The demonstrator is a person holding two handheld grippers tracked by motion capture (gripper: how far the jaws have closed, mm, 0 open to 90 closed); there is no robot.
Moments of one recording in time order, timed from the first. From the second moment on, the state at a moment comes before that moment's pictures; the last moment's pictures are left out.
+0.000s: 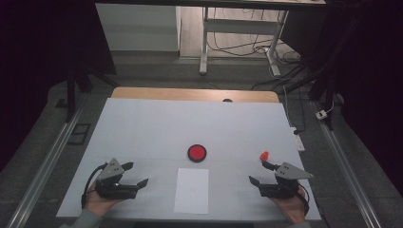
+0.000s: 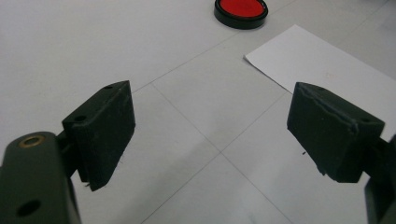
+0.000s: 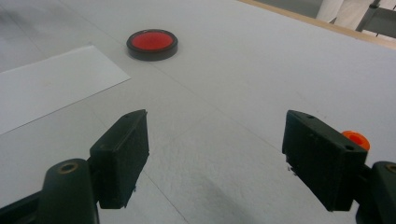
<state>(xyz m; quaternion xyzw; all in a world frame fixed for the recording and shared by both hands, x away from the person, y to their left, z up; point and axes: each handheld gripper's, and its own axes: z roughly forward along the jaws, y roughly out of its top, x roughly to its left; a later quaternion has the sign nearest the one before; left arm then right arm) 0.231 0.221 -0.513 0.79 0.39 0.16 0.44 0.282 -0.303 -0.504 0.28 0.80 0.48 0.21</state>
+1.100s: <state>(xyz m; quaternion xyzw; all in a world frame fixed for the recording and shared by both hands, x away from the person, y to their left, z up) 0.237 0.223 -0.515 0.80 0.39 0.16 0.44 0.286 -0.296 -0.488 0.30 0.80 0.48 0.21</state>
